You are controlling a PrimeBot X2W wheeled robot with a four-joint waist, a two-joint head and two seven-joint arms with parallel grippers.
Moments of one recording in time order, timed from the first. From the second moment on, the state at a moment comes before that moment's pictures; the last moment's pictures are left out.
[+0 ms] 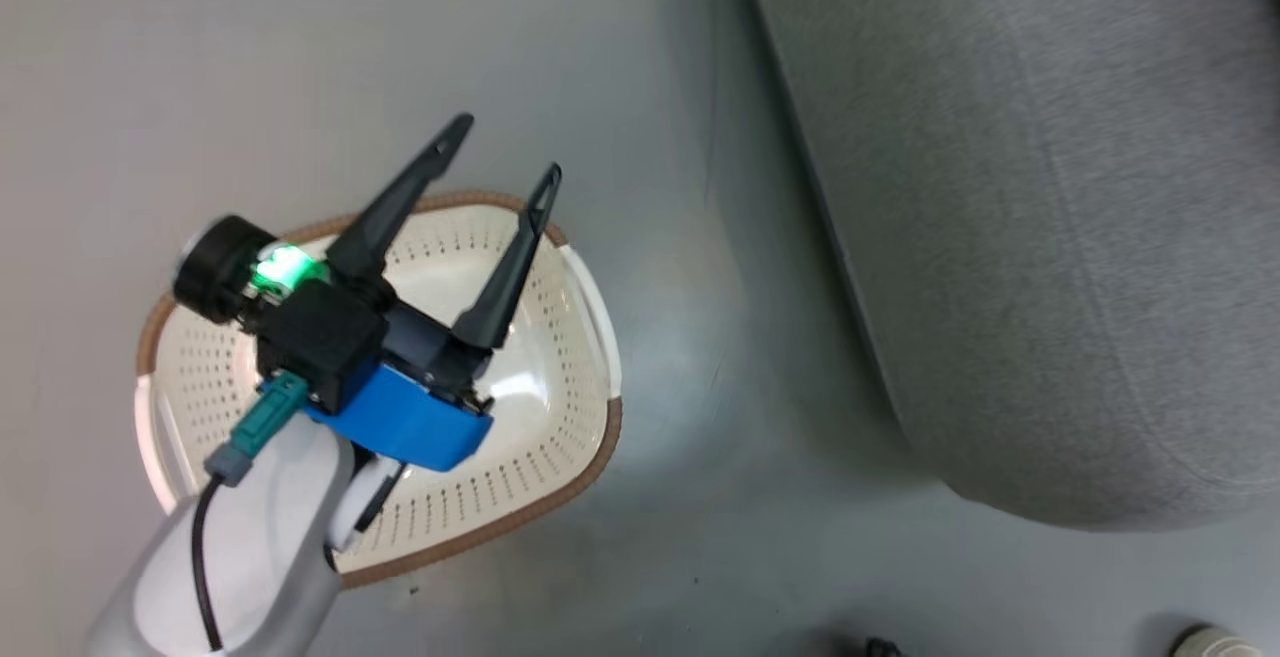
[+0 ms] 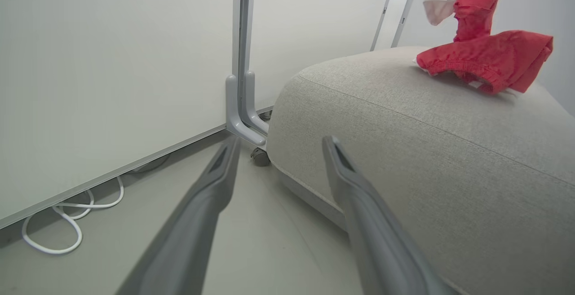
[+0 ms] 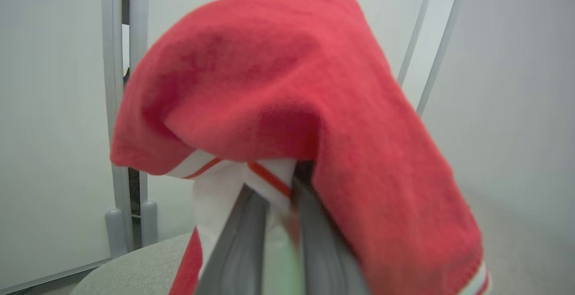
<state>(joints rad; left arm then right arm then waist) -0.51 0.36 -0.53 0.11 -0.32 -0.13 -0.26 -0.91 -0.45 -0.49 0.23 0.25 0.13 0.04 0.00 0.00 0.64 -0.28</state>
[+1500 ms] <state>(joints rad) -0.54 0.33 -0.51 0.08 -0.30 -0.13 -0.26 -0.82 -0.37 -0.45 0.61 0.18 0.13 -0.14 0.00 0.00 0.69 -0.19</state>
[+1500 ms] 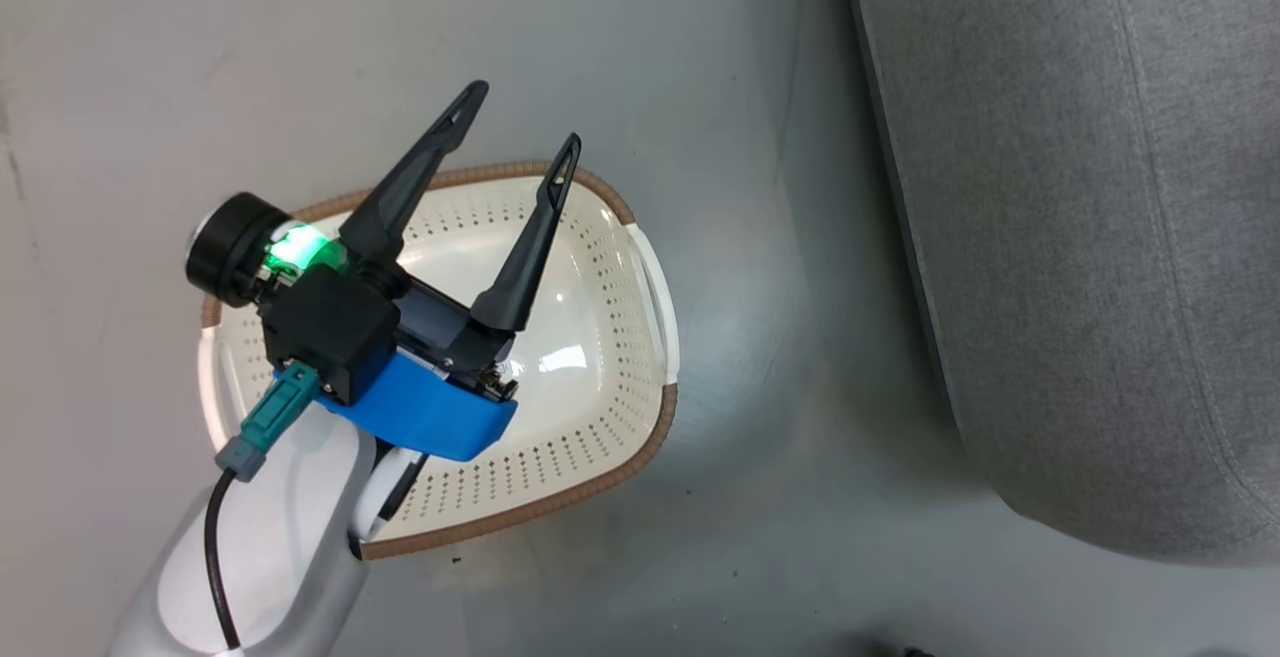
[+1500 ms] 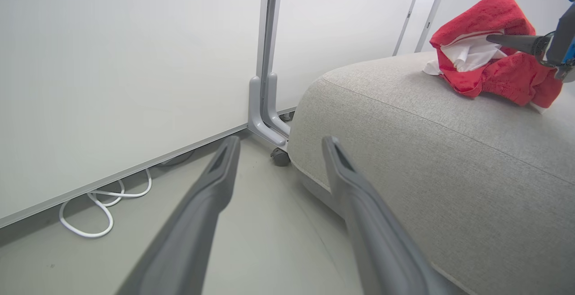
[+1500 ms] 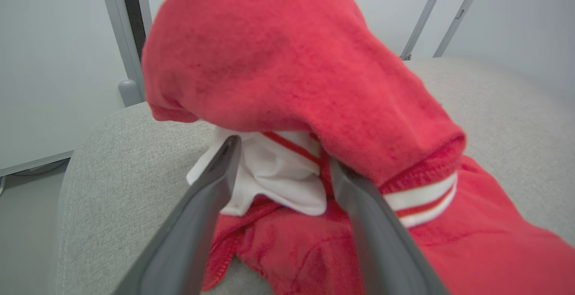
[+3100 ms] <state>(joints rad) -0.06 0.12 -0.18 0.33 -0.33 -0.13 -0.26 0.04 -0.06 -0.16 0.09 0.10 0.13 -0.14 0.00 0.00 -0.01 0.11</state>
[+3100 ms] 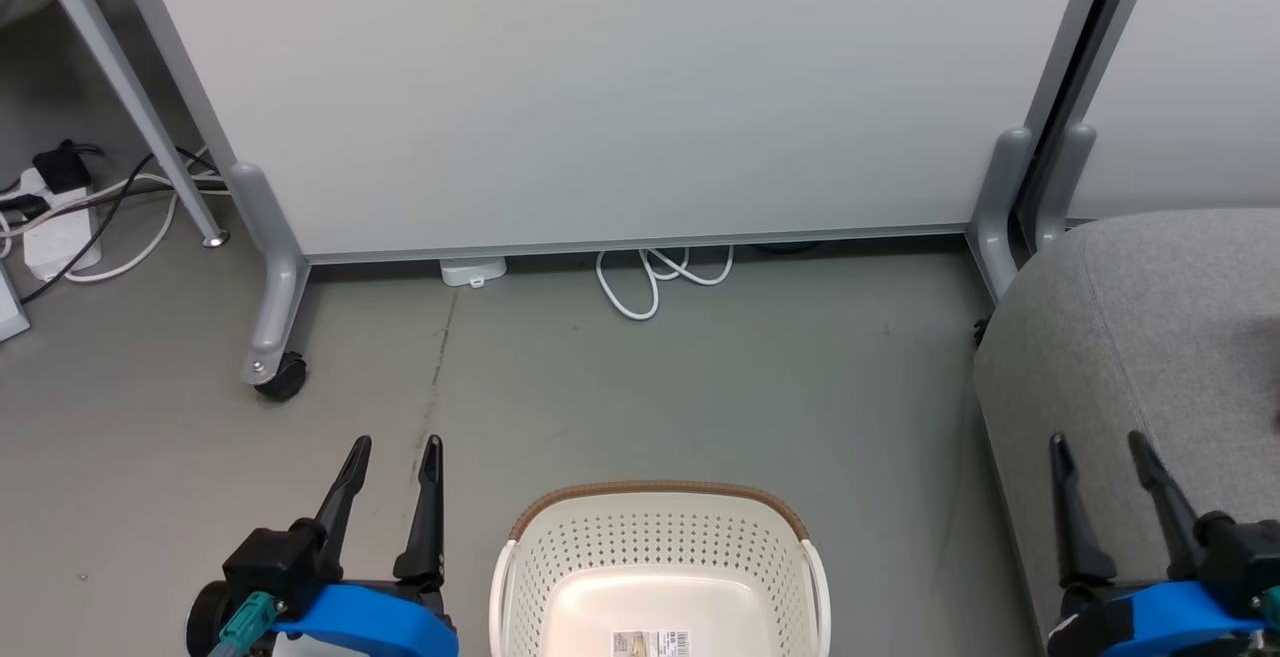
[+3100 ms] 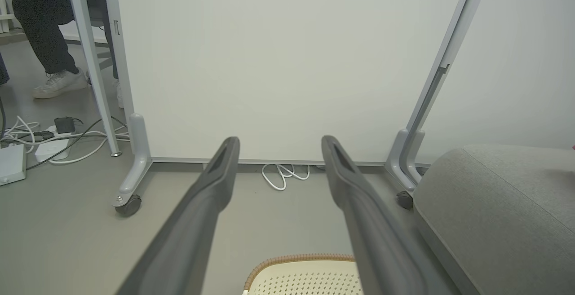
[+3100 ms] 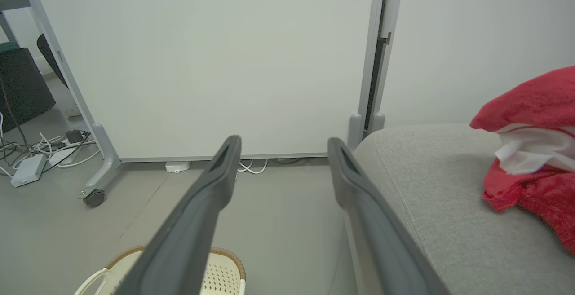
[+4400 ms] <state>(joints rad) -0.02 0.11 -0.18 0.42 -0.36 -0.13 -0.26 0.05 -0.05 -0.08 0.23 0.12 0.13 -0.18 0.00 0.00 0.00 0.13</state>
